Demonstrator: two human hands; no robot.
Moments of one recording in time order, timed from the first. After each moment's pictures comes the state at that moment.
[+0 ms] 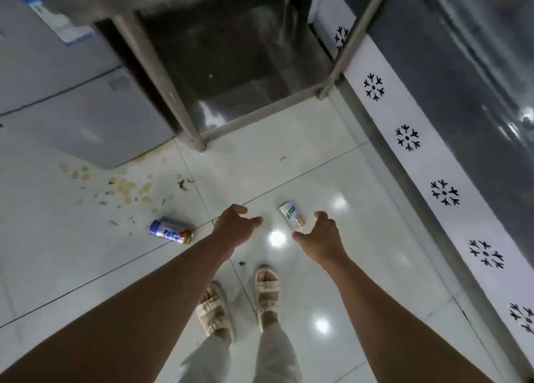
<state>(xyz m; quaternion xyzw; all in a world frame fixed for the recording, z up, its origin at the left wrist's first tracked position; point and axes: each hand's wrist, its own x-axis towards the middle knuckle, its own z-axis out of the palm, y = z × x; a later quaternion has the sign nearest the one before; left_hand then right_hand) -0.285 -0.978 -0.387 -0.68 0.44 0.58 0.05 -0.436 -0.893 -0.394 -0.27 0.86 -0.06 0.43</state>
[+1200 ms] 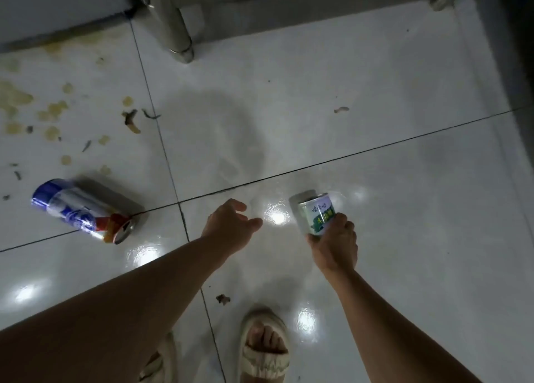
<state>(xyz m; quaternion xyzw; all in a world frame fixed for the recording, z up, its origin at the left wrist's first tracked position) -0.292 -1.008 -0.825 -0.71 0.42 0.57 0.07 -0.462 -0.930 -0.881 -0.35 0.89 0.05 0.30</state>
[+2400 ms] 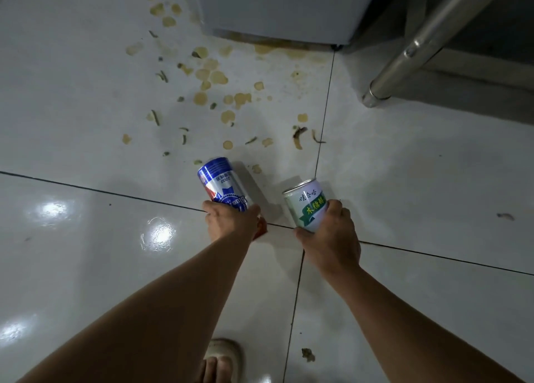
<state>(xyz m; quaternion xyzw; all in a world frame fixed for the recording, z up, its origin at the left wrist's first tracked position) -0.067 -1.025 -0.910 -0.88 0.06 0.42 -0.22 -0.213 -1.039 -0.876 -0.64 0.72 0.02 0.28</state>
